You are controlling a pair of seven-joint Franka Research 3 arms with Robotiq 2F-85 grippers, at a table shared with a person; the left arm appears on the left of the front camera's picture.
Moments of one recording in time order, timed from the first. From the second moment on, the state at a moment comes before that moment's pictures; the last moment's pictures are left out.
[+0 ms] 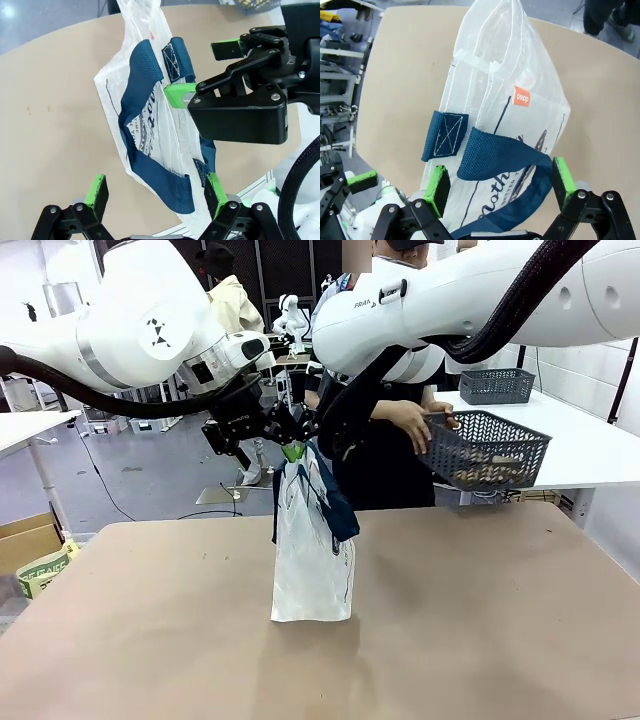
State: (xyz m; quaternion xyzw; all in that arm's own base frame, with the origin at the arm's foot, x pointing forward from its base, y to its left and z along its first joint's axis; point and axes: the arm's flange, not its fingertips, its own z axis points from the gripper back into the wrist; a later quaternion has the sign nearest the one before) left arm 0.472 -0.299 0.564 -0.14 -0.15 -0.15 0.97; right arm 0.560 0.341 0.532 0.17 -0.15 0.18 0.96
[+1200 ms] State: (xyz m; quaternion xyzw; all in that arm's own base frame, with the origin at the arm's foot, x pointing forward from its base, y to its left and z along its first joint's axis) left arm 0.482 -0.297 0.532 -0.13 -0.13 -0.14 0.97; right arm 0.561 0.342 0.522 0.16 -0.13 0.18 0.96
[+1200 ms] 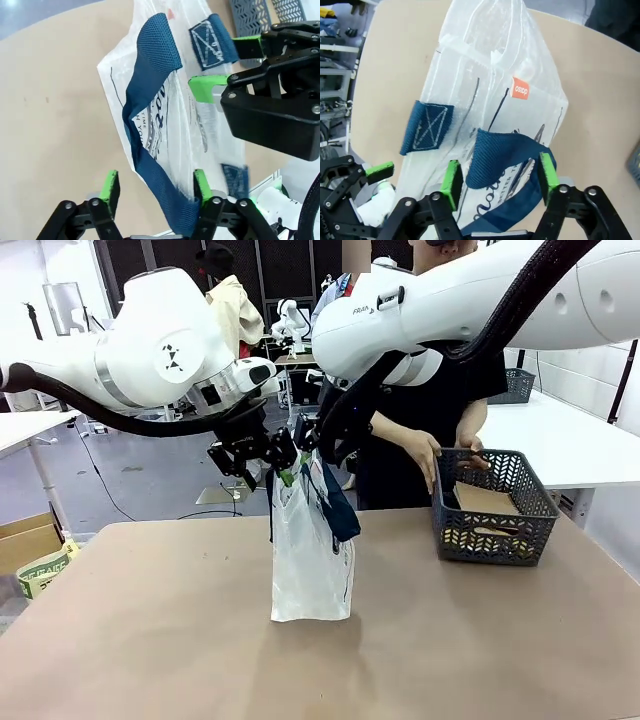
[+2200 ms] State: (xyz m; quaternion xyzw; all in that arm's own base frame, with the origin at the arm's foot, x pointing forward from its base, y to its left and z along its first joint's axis) left arm 0.462 -0.252 0.536 -0.08 -0.14 -0.13 0.98; right arm 0.520 0.276 0.533 0.11 -0.13 0.16 0.97
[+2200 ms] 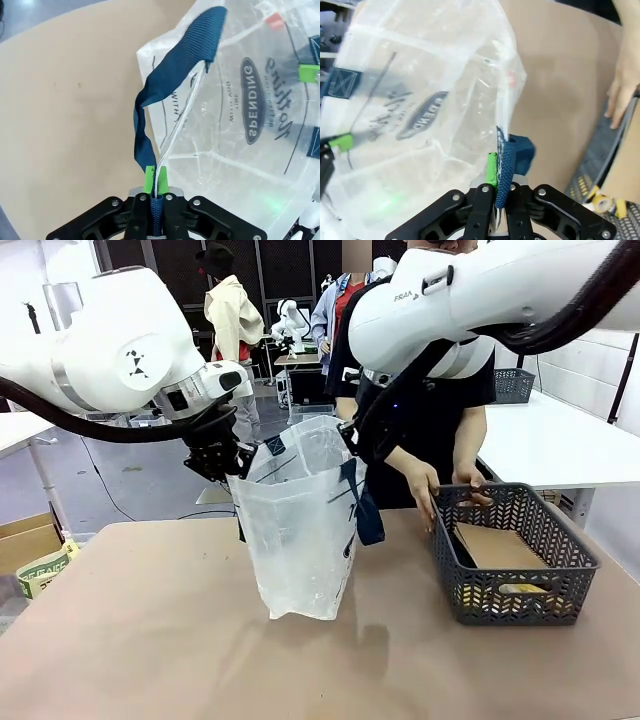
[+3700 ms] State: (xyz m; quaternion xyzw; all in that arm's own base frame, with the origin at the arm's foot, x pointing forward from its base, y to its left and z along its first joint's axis) left arm 0.453 -0.232 0.518 -0.01 -0.12 -0.13 0.98; right arm 0.517 0.249 0.520 0.05 -0.13 0.30 0.94
